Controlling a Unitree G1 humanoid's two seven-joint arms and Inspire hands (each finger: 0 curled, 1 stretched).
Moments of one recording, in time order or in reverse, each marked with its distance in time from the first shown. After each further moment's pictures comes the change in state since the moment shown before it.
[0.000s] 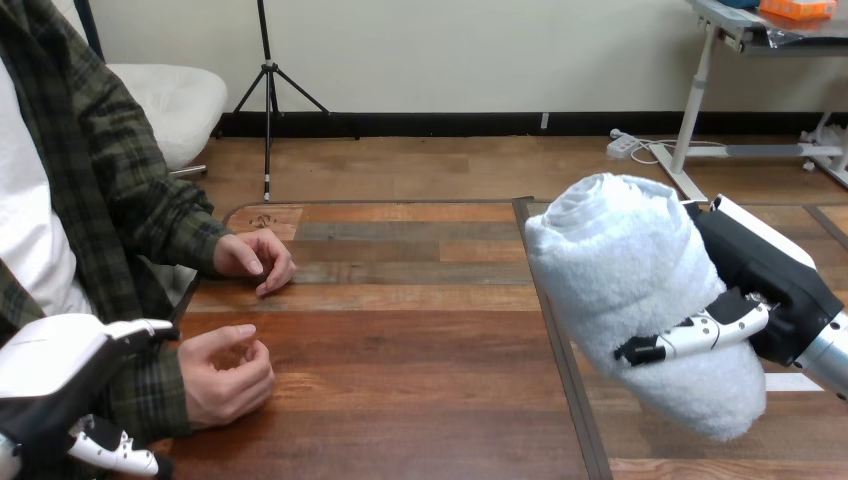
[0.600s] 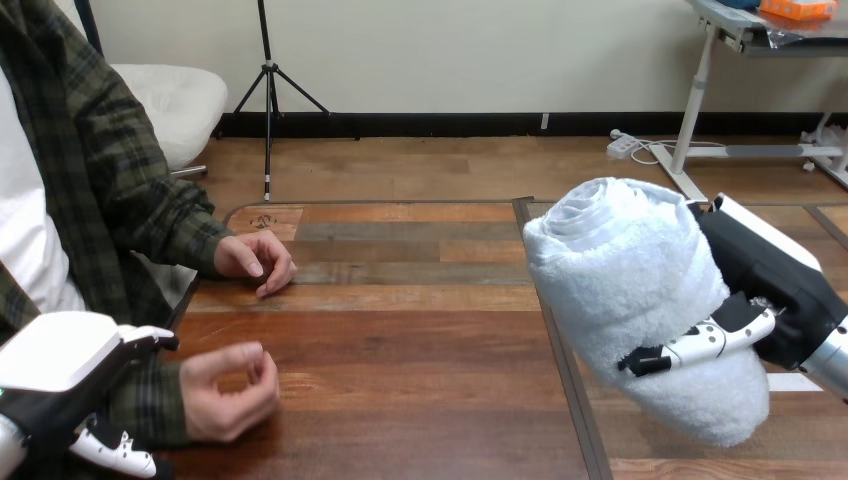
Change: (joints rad) left arm -0.055 0.066 -0.103 0.017 0.138 0.055 0.052; right arm 0.036 0.000 -0.006 -0.072 0.040 0.002 0.026
